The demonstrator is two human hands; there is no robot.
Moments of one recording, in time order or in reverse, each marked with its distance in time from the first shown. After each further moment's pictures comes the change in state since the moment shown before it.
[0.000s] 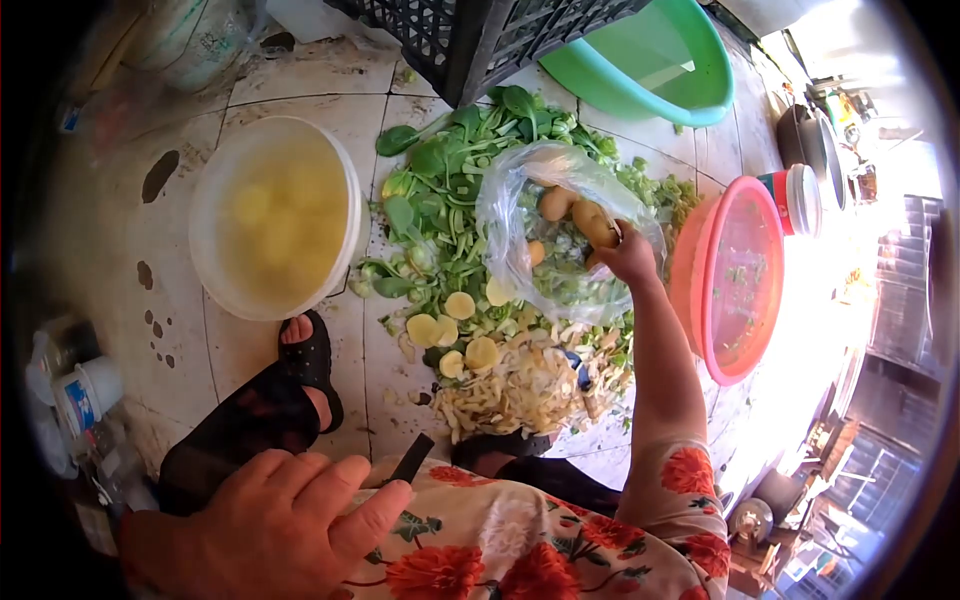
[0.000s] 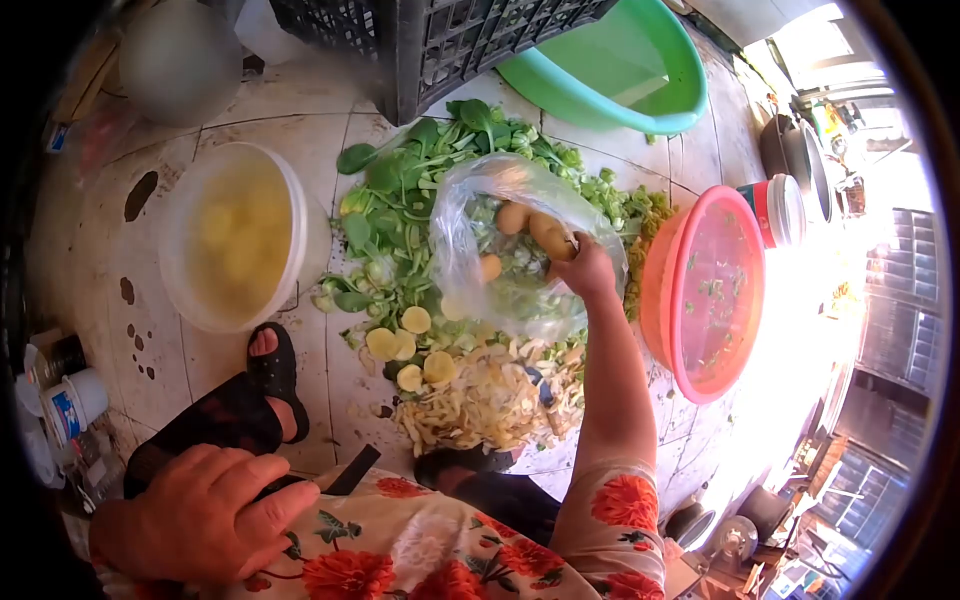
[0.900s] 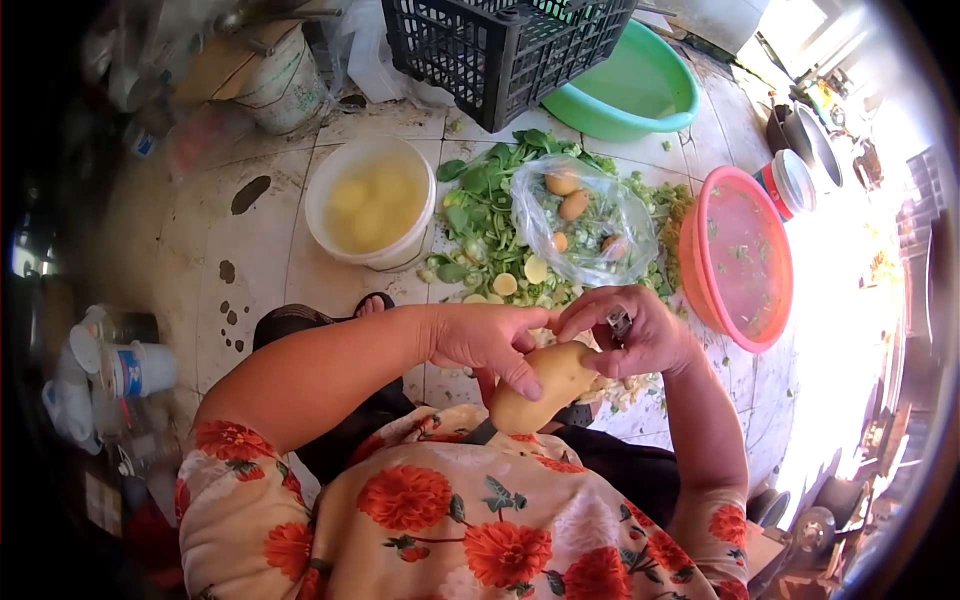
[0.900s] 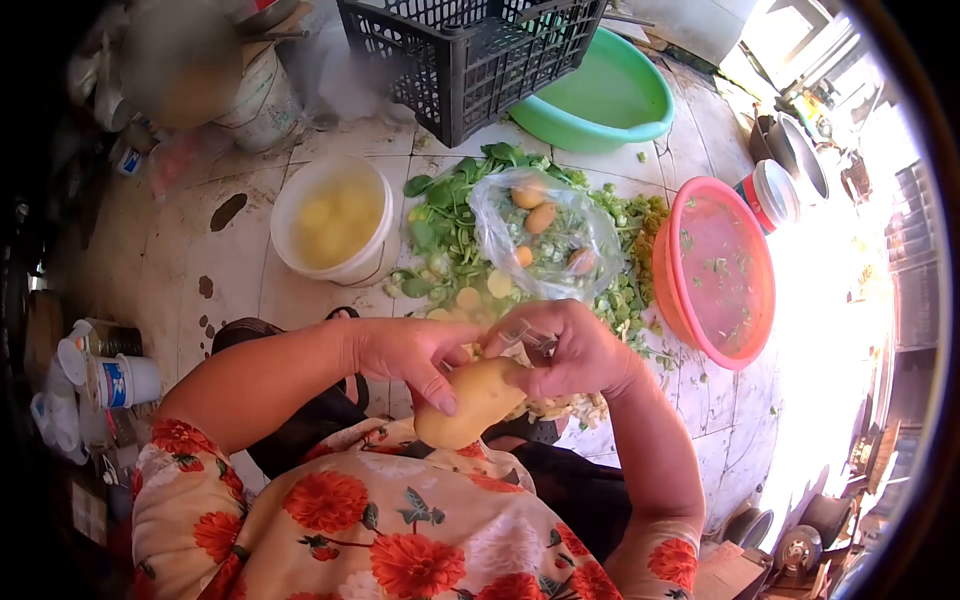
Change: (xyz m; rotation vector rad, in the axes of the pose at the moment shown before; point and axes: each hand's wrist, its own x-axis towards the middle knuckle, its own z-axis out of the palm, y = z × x) left_hand 0.046 0.031 0.082 -1.326 -0.579 -0.230; right_hand -0.285 -0.164 -0.162 0.747 -0.666 -0.641
